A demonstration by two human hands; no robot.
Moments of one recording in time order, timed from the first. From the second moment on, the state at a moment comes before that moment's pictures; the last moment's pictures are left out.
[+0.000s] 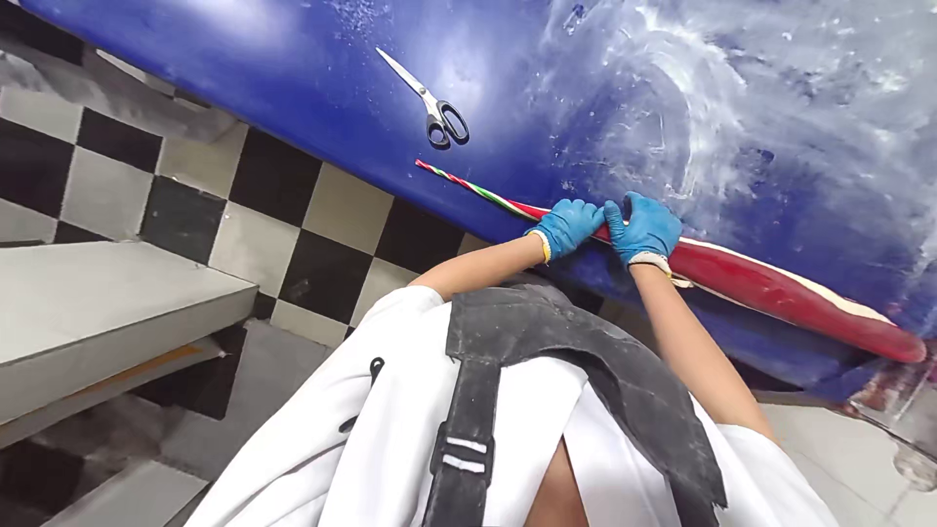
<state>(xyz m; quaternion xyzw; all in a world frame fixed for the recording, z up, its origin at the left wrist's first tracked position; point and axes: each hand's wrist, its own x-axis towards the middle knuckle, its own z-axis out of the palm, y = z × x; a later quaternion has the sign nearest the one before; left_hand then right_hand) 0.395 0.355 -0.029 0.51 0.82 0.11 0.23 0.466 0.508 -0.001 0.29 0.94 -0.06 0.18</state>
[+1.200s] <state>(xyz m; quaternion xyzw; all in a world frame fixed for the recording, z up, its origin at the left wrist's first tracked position) 0.174 0.131 0.051 0.54 0.56 0.15 0.61 0.404 0.454 -0.022 0.53 0.83 0.00 0.14</state>
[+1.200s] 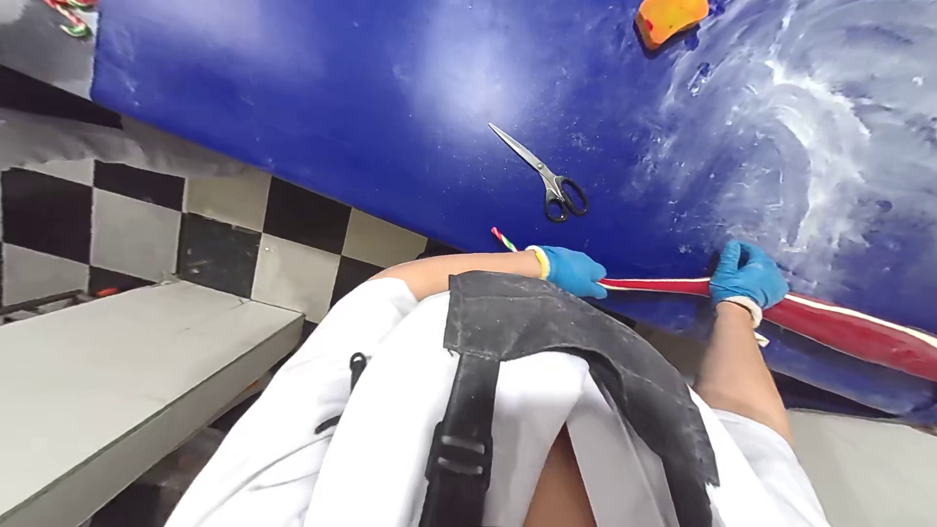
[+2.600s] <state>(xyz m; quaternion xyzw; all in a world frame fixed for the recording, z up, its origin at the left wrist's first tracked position) 0.211 0.171 0.001 0.56 0.69 0.10 0.45 0.335 0.342 0.004 0.24 0.86 -0.12 0.43</state>
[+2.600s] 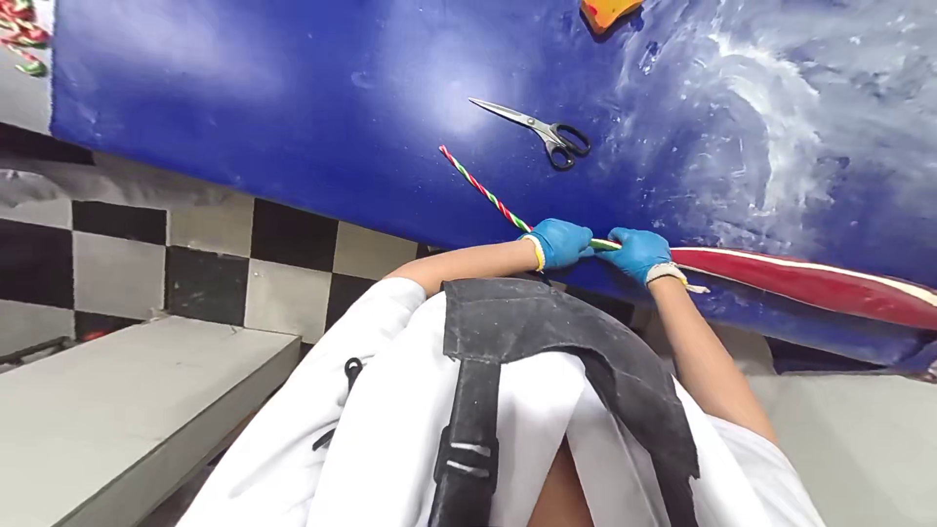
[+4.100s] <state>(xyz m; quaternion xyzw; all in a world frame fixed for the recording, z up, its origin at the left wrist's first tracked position) 0.103 0.153 -0.016 0.52 0.82 0.20 0.10 0.337 0.336 0.002 0.24 0.88 -0.16 0.39</state>
